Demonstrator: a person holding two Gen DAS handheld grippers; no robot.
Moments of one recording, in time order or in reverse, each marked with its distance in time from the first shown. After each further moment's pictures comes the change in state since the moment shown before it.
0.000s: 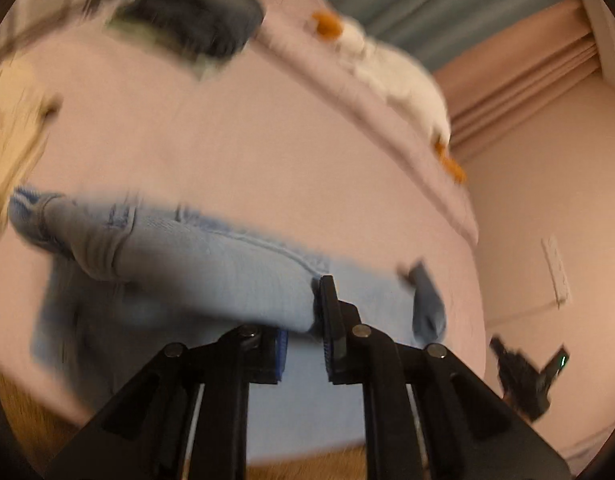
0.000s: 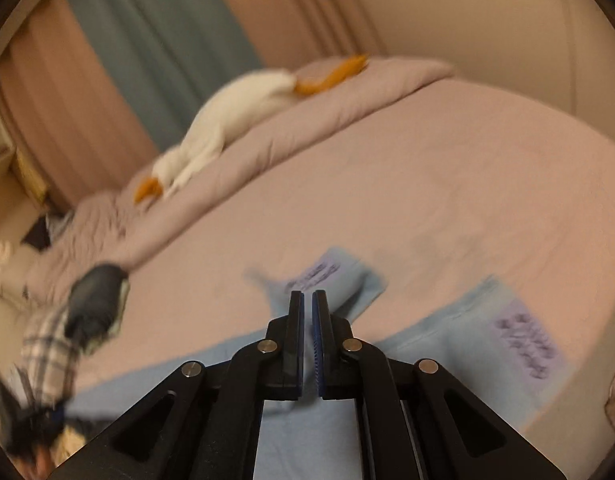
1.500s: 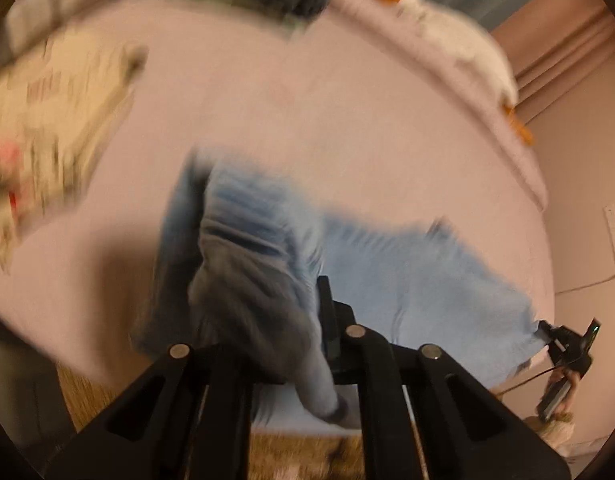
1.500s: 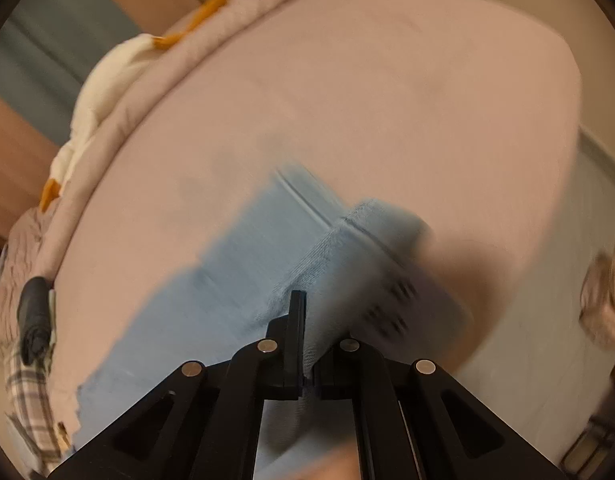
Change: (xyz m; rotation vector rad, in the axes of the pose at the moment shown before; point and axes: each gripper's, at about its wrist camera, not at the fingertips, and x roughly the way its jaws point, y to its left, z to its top) left arm -0.001 0.053 0.005 0.072 0.007 0.204; right arm 0.038 -0.136 0.005 0.161 0.211 -0.148
